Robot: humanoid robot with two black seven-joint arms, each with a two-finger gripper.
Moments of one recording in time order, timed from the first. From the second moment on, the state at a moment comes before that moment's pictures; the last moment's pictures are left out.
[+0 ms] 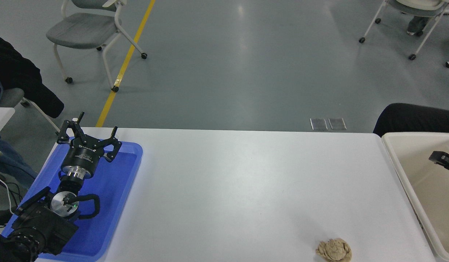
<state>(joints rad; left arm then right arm) -0.64 0.20 -0.88 -0.20 -0.21 -0.79 -0.31 1.26 -0.72 -0.84 0.82 -0.52 0.16 -0.11</state>
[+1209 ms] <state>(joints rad) -0.64 0.20 -0.88 -0.19 -0.21 -0.79 -0.31 2.14 -0.35 -1.18 1.44 -0.22 0.70 -0.11</state>
